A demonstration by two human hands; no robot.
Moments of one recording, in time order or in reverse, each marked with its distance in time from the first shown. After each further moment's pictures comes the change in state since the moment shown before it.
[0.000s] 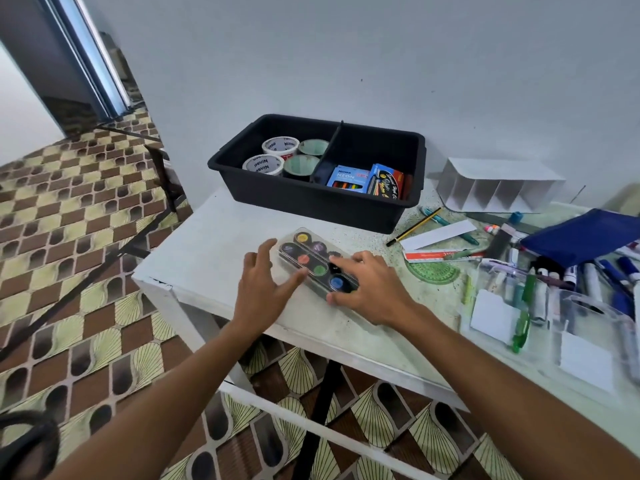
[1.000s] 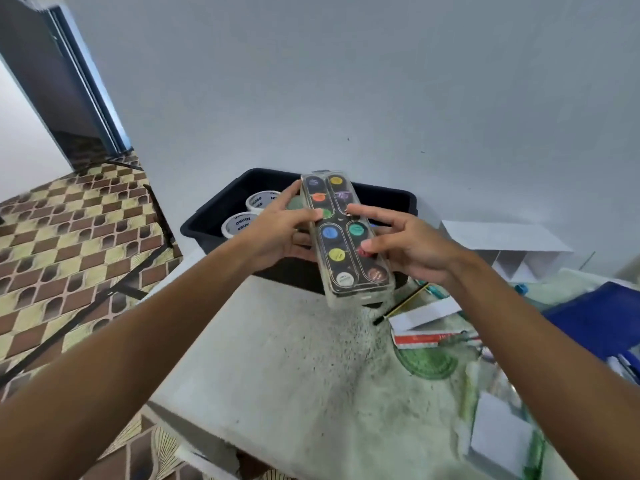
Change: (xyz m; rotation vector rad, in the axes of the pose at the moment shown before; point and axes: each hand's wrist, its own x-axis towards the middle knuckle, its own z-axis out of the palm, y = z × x) left_hand 0.184 0.134 -0.018 -0.792 -0.508 -0.229; right_hand 0.110 0.049 -0.159 1.257 -0.289 0.023
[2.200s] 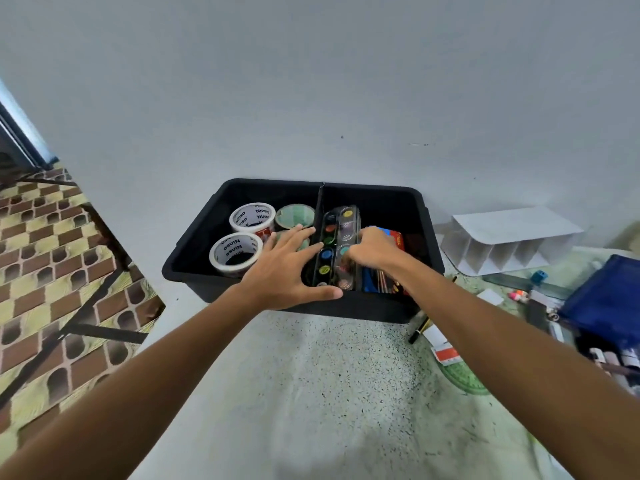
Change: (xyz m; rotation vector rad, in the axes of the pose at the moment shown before) left_hand 0.073 -0.066 -0.078 1.432 -0.160 0.495; right_hand 0.142 0.048 0.013 -0.837 0.629 0.375
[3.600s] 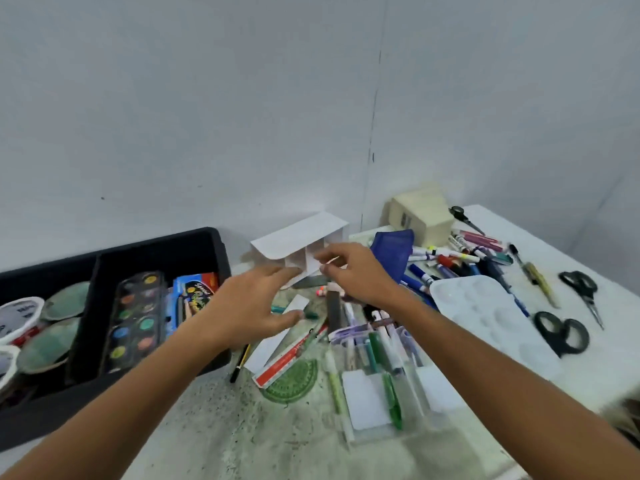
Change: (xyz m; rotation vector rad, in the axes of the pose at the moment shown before) left_hand 0.085 0.221 0.004 -0.052 -0.038 0.482; right_hand -0.126 0.198 -0.151 0.260 0.488 -0.226
